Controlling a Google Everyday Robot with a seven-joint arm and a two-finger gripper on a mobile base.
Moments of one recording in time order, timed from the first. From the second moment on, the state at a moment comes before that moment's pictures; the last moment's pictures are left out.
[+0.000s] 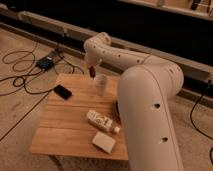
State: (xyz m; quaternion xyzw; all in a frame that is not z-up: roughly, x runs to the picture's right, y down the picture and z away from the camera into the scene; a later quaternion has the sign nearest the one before) arm -0.079 -0.134 0.897 -0.16 -0.01 0.64 0.75
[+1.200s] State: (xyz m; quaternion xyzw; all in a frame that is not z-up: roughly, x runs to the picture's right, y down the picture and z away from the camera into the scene) arm -0.024 -0.115 0.905 -0.12 0.01 0.65 0.75
